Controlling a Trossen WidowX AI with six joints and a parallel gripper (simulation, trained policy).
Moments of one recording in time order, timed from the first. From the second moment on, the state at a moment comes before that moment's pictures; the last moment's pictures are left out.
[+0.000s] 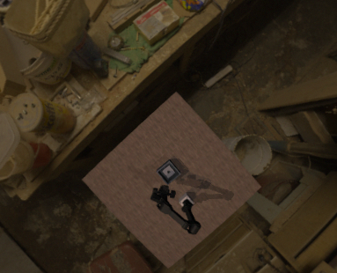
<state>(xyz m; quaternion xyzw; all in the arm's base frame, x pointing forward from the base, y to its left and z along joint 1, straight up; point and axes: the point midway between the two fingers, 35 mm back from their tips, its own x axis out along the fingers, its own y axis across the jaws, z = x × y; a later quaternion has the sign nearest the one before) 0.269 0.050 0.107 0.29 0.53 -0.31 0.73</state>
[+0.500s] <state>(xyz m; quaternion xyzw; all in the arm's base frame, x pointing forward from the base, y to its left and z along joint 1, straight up) 0.301 -0.005 0.107 0.31 0.50 -0.35 0.72</state>
